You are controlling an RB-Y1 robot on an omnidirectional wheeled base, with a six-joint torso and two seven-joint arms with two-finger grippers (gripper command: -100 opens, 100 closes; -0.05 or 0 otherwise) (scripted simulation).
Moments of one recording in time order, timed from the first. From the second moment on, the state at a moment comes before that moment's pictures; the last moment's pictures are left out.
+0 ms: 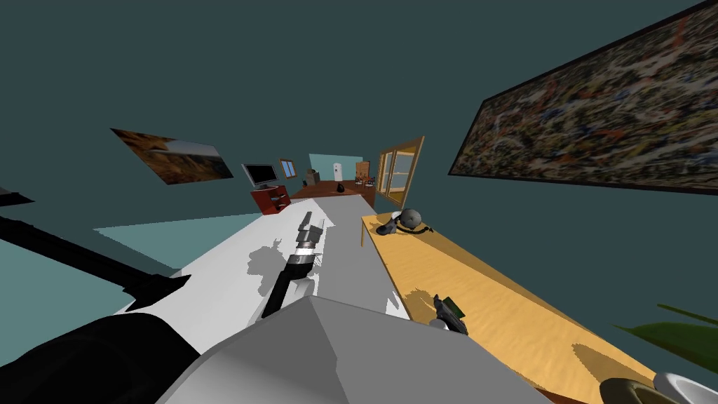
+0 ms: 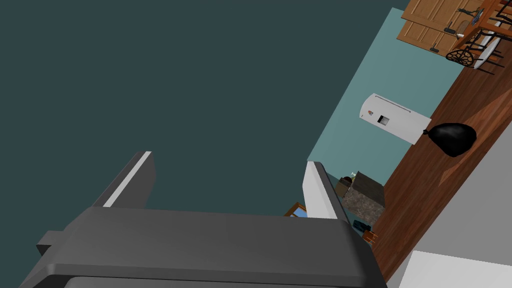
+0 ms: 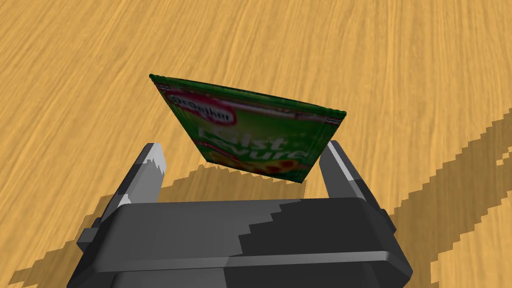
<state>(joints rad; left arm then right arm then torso) 0.52 0.04 -0.03 -2.24 0.11 -0.39 0.15 -0.05 -0.11 -0.40 -0.59 -0.88 -0.44 -1.14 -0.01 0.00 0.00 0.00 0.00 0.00</state>
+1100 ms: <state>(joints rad) 0.52 0.04 -0.03 -2.24 0.11 -0.39 0.15 -0.07 -0.06 -0.43 -0.60 -0.89 -0.45 -1.07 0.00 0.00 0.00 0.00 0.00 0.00</state>
